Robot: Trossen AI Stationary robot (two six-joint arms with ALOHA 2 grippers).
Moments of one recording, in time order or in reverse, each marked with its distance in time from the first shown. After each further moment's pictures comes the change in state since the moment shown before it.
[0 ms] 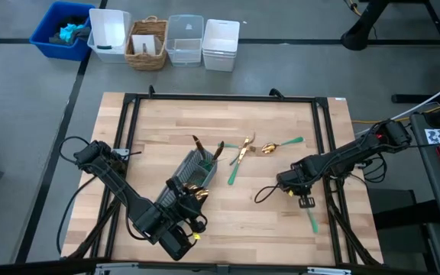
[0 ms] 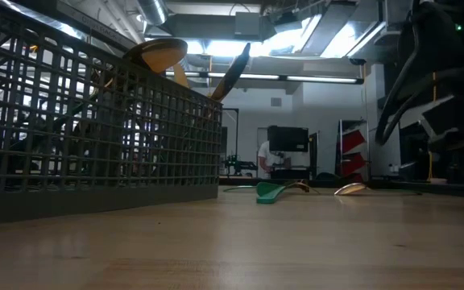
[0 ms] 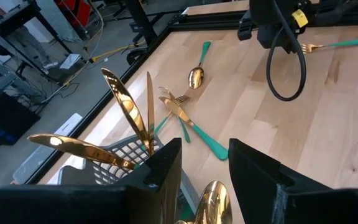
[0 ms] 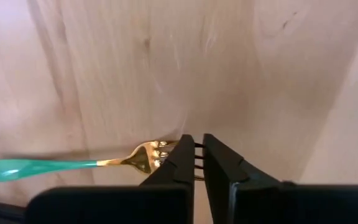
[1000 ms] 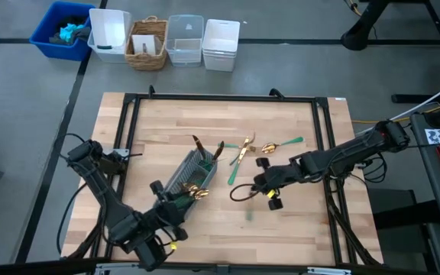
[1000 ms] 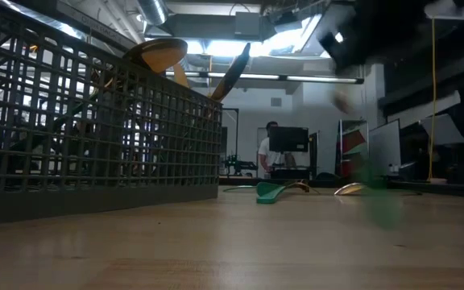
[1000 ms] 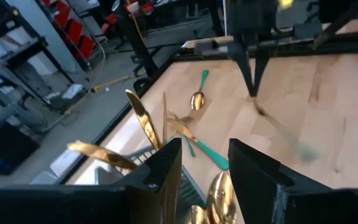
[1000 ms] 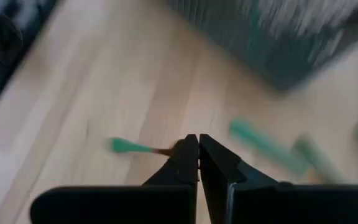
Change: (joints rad) left arm -0.141 -0.058 0.001 -0.161 -0.129 -0.133; right arm 0.000 0.003 0.328 0.492 0.275 -0.218
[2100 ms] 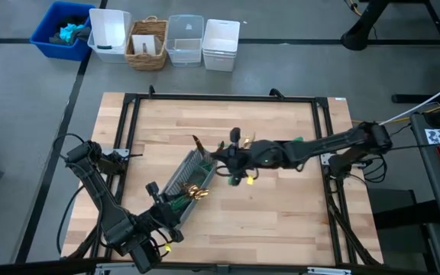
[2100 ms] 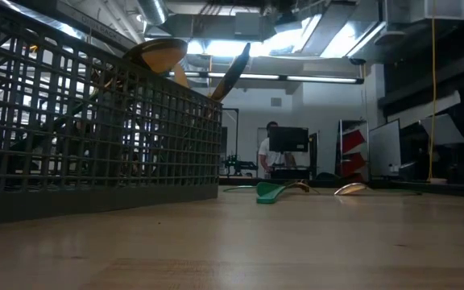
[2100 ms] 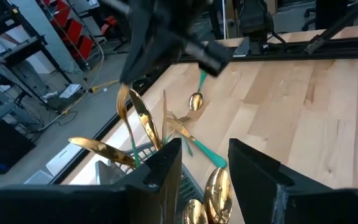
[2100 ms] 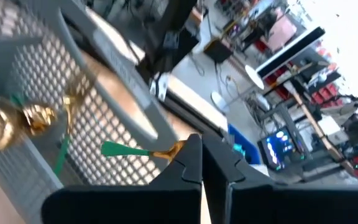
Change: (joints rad) left arm -0.032 0.000 0.000 -0.058 -0.010 -0.090; right arm -0.157 0.215 0.261 0.506 0.233 -0.678
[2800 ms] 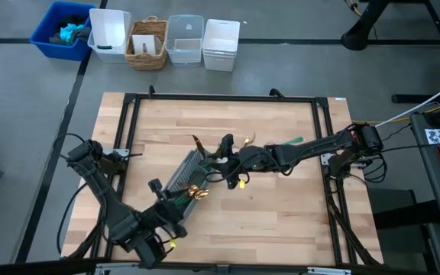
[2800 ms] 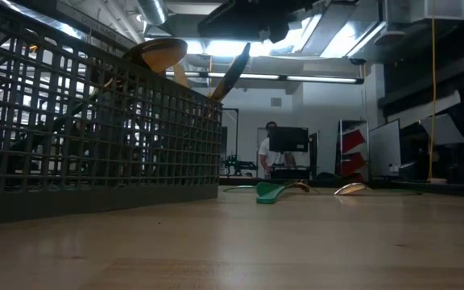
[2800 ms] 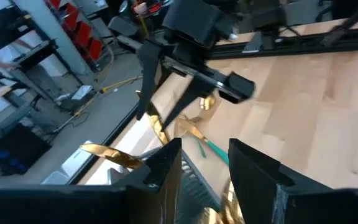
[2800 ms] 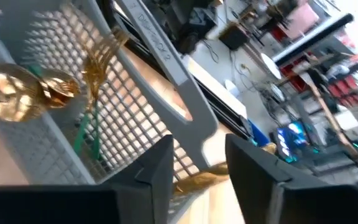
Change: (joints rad) left arm 0.048 0.000 0.000 0.001 -0.002 0.062; right arm -0.003 0.090 0.000 -0.001 -0.007 0.002
